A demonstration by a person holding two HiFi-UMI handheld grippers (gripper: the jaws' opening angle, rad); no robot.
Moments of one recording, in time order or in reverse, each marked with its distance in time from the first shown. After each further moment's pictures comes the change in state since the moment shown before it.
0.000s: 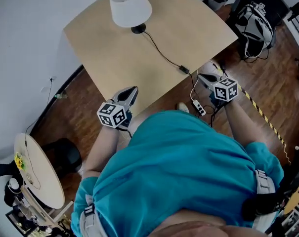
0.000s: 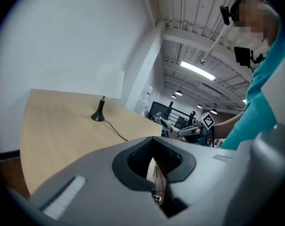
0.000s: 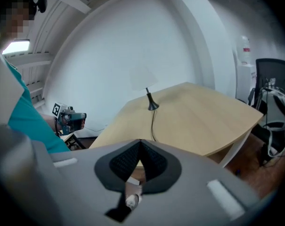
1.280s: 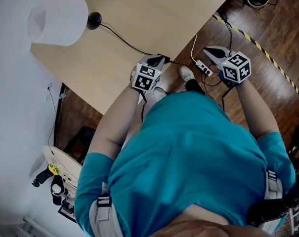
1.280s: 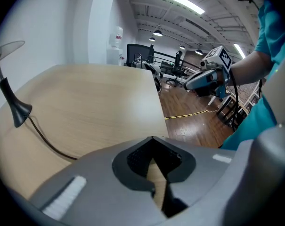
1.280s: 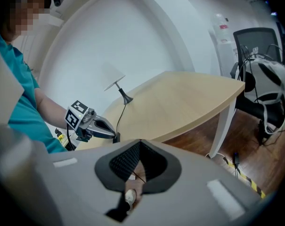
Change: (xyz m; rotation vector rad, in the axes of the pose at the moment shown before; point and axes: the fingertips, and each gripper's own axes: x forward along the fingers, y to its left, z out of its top) left arm 0.418 0.009 -0.196 0.362 0.792 -0.107; right arm 0.000 -0.293 -0.042 0.263 -0.019 -0.028
